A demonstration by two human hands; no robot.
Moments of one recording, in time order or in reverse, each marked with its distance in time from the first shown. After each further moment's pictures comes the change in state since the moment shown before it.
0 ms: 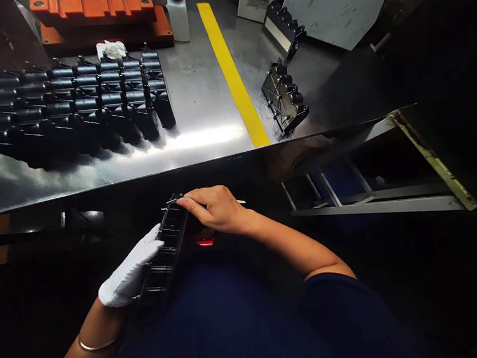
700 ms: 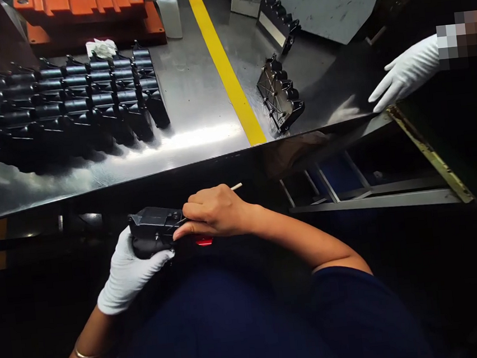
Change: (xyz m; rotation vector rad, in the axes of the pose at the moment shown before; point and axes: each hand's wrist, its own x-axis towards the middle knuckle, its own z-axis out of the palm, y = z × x) left_hand 0.000 -0.031 -0.013 0.651 0.432 0.434; right_hand 0.003 -0.006 -0.023 -0.425 -0.064 -0.456
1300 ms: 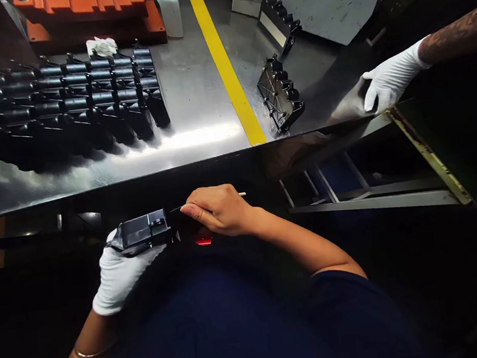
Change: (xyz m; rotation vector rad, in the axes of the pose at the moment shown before) left_hand 0.000 0.016 0.000 -0.197 0.098 -0.197; right_hand -0.006 -0.003 0.000 0.301 0.087 0.178
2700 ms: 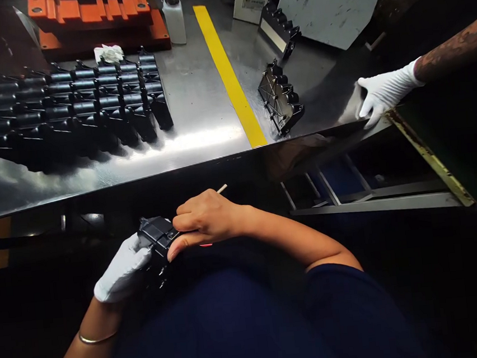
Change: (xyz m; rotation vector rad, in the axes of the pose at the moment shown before) left_hand 0.017 0.001 -0.016 -0.173 -0.479 -0.209; right_hand 0.017 -0.002 0.007 -0.083 -0.227 -0.212
